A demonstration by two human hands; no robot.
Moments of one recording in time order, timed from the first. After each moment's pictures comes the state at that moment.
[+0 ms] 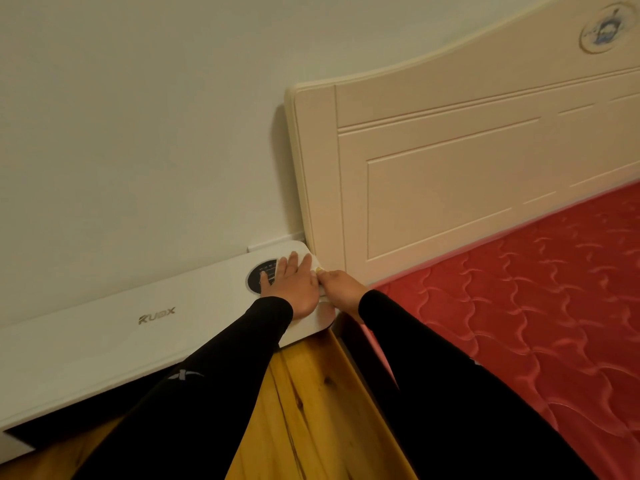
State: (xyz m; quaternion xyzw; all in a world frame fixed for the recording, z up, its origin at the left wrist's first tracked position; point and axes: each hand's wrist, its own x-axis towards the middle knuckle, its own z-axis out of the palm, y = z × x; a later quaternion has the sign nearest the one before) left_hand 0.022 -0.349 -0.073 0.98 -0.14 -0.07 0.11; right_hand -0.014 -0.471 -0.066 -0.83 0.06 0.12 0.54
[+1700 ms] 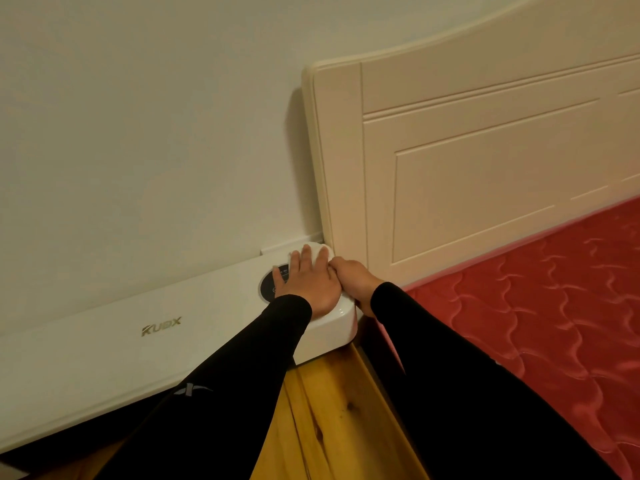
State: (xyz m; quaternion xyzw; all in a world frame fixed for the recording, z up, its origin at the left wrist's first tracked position) left_hand 0.052 -0.355 -0.076 0.99 -0.11 -0.05 0.11; right_hand 0.048 -0.466 -0.082 -0.71 0.12 0.12 0.68
